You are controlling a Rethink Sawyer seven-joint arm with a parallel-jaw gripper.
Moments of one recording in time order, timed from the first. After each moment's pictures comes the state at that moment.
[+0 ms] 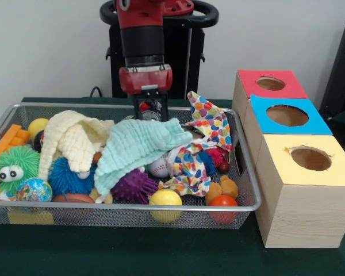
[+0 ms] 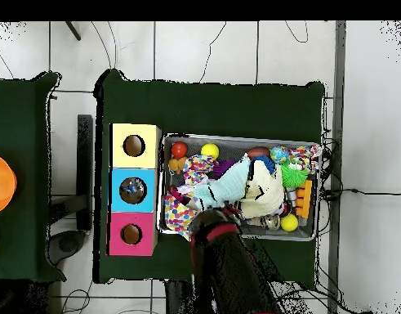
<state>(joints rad) -0.22 -0.76 0.22 1.97 -2.12 0.04 3.41</state>
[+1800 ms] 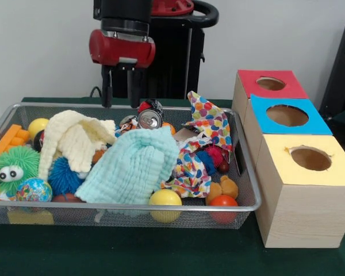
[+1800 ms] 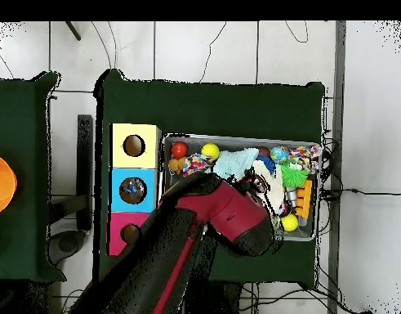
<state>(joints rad) 0.29 -0.41 -0.57 1.42 -2.06 -0.42 3.45</state>
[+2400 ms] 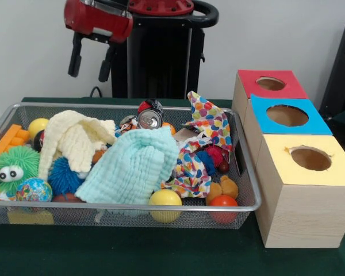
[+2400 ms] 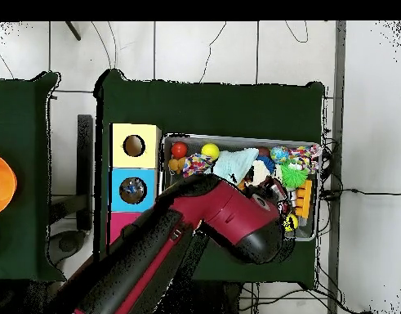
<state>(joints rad) 0.36 -0.26 -0.80 1.36 -2.06 -0.49 3.52</state>
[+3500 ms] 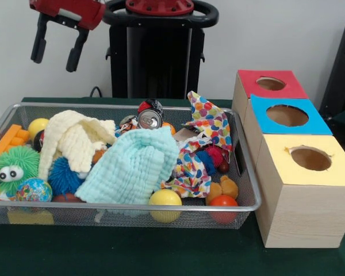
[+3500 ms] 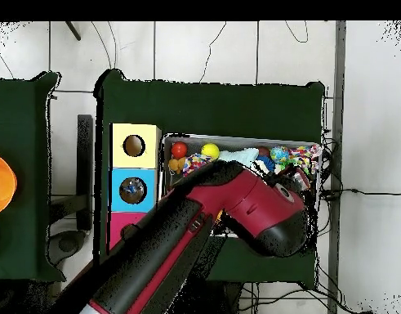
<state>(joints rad) 0.30 -0.25 -0.86 1.28 -2.04 -0.50 3.52</state>
